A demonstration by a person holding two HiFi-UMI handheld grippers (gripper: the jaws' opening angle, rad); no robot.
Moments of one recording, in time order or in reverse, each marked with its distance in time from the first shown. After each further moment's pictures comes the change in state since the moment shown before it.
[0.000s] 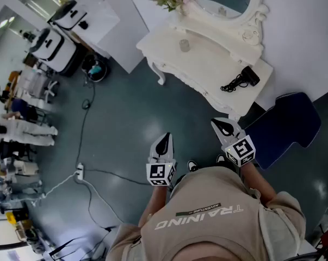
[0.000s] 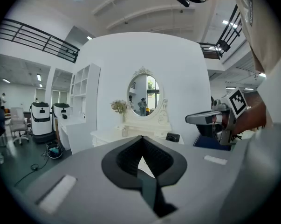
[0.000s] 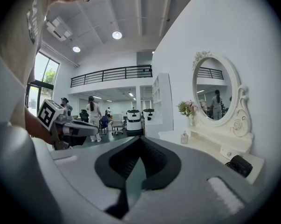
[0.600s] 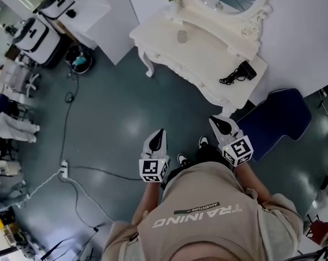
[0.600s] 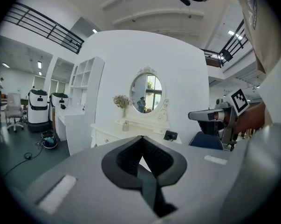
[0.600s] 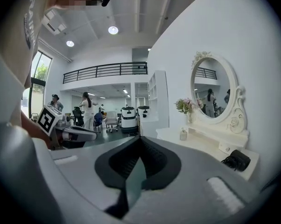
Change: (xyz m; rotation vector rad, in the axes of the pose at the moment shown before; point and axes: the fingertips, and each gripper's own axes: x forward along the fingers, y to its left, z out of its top) left arm -0.024 0.047 -0.041 -0.087 0.029 -0.051; right arm 0.019 0.041 -0.009 0.022 0.033 -0.080
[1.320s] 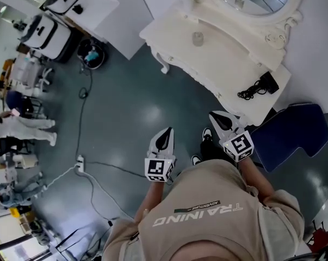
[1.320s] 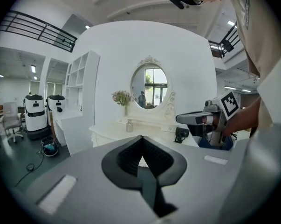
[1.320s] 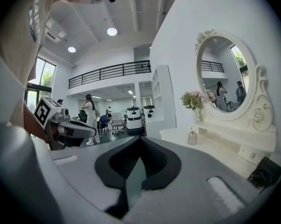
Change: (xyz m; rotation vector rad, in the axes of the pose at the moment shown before) left arm 0.097 0.050 0.038 0.064 0.076 0.010; right arm 0.127 -0.066 0.008 0.030 0.004 0.114
